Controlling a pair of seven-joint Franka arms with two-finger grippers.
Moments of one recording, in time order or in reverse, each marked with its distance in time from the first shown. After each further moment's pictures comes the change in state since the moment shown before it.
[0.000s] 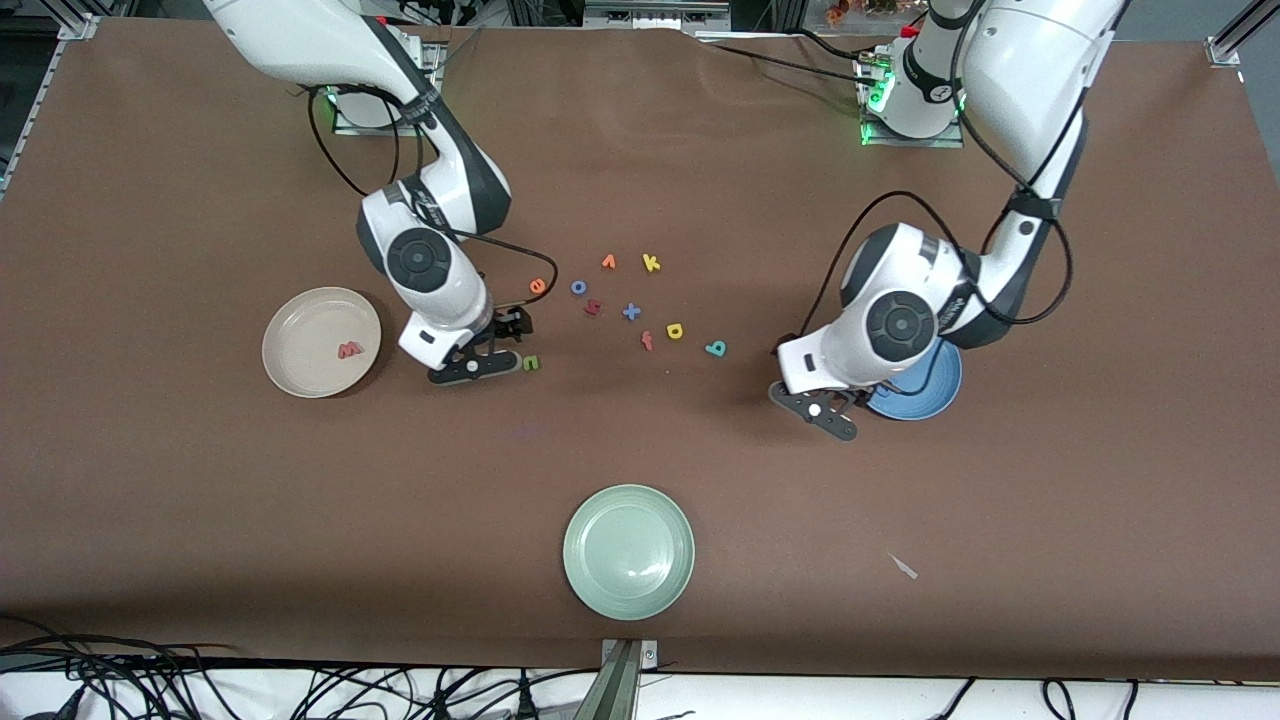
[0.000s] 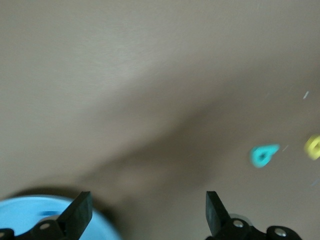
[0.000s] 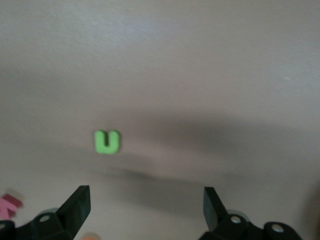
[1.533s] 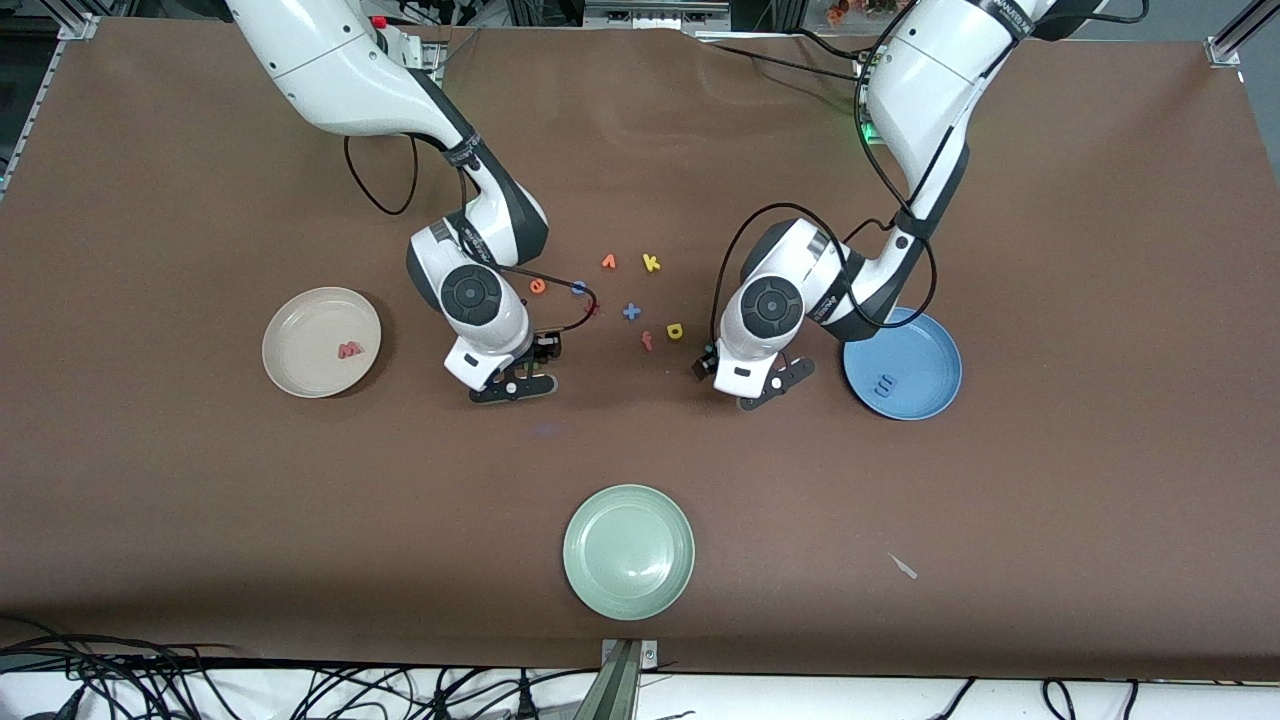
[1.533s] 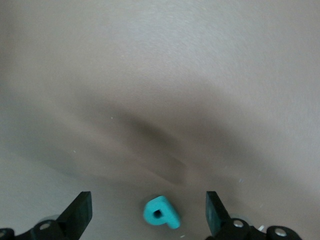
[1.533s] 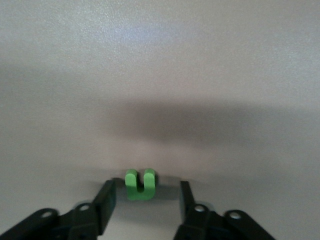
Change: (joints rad) left arm -0.162 0.124 0.002 0.018 -0.004 0.109 -1.256; right arm 0.040 0.156 -0.001 0.125 0.001 0.017 0.076
